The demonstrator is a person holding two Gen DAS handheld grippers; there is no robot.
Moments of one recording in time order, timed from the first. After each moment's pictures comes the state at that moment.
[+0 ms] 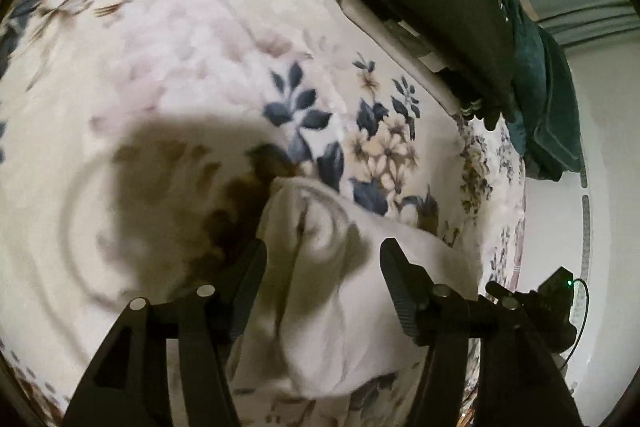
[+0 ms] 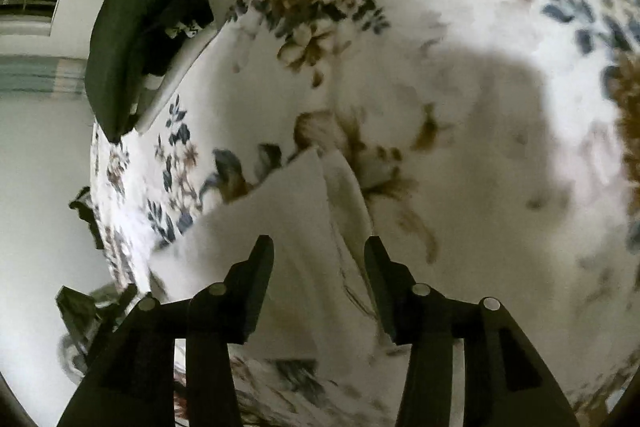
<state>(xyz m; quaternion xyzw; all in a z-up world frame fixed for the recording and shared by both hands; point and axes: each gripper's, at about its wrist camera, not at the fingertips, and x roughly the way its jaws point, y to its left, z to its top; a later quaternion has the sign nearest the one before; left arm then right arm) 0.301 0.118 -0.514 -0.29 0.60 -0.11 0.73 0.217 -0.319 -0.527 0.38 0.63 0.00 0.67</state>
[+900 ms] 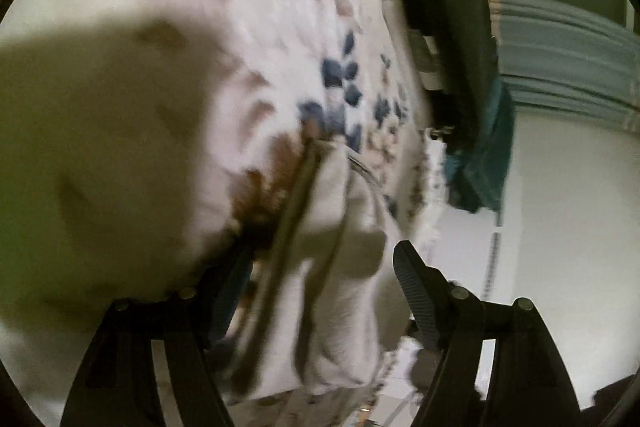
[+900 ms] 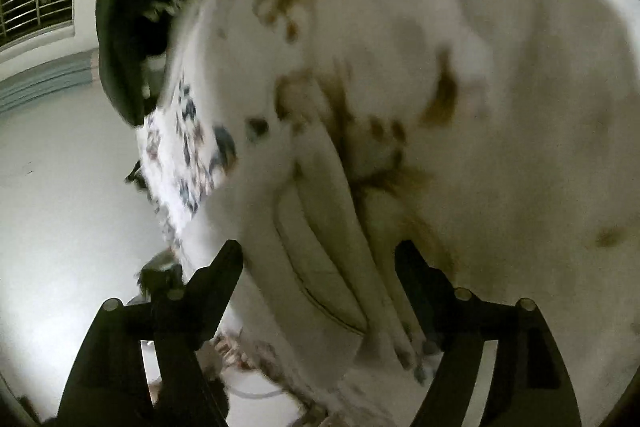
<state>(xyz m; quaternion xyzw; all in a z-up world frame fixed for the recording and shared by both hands) 0.266 0.171 -0.589 -0.50 0.56 -0.19 0.63 0.210 -0.338 -0.608 0.48 0.65 0.14 0.58</state>
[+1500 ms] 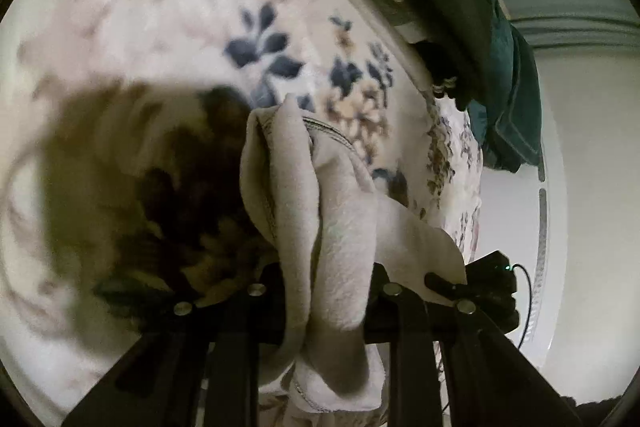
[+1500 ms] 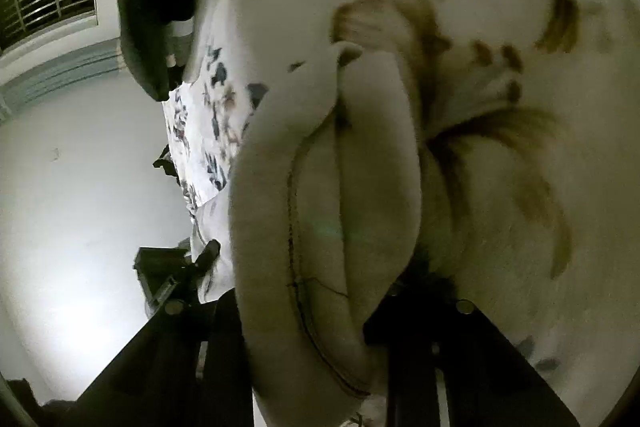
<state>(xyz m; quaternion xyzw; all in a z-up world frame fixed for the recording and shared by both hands) 0.288 0.112 -0.535 -0.36 0.60 -0.19 0.69 0.224 -0.278 -0.588 0.47 0.63 0.15 0.59</state>
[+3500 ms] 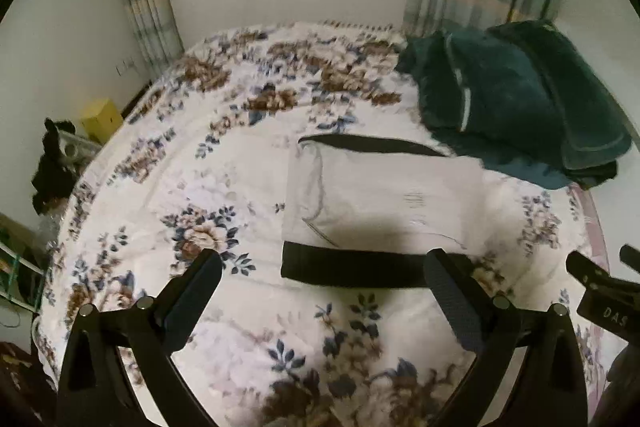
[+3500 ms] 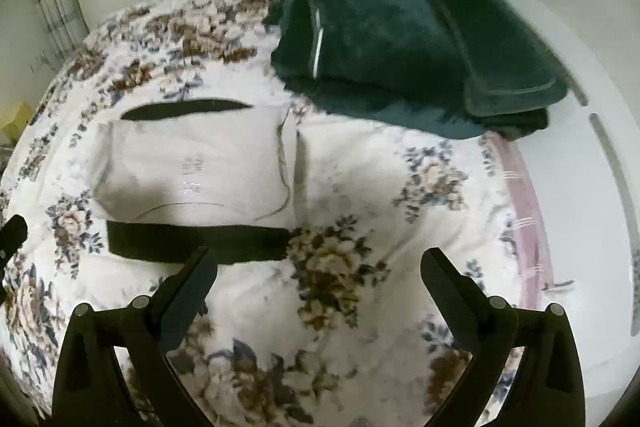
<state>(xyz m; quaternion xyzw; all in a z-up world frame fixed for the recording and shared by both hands) 0.435 0.013 -0.219 0.00 0.46 -0.01 0.89 0.394 -0.222 -0.191 -0.02 0.51 -0.15 0.85</state>
